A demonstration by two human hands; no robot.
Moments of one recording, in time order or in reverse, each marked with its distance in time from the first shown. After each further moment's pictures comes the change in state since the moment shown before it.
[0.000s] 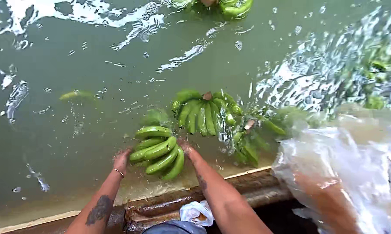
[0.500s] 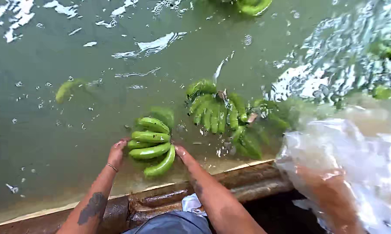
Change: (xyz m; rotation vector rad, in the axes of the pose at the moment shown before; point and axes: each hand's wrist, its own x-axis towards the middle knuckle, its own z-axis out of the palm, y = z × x) left_hand 0.000 0.009 -0.032 0.082 -0.088 0.197; right_hand -0.028 0.012 0.054 0.386 0.014 0.185
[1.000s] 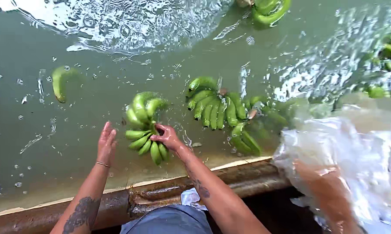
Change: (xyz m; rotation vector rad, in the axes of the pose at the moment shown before) left_hand -0.030 0.043 -0.018 -0.090 0.132 0.197; right_hand -0.024 -0.060 0.035 -0.288 -0.255 -0.577
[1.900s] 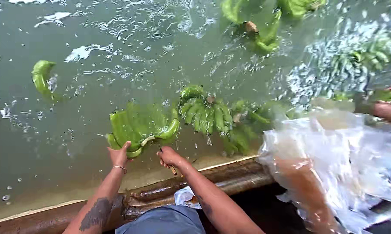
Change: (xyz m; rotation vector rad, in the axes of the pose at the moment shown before) left_hand -0.031 -0.030 0.061 0.032 0.290 -0.418; right_hand -0.051 -0.002 -0.002 -0.410 -0.206 0.741
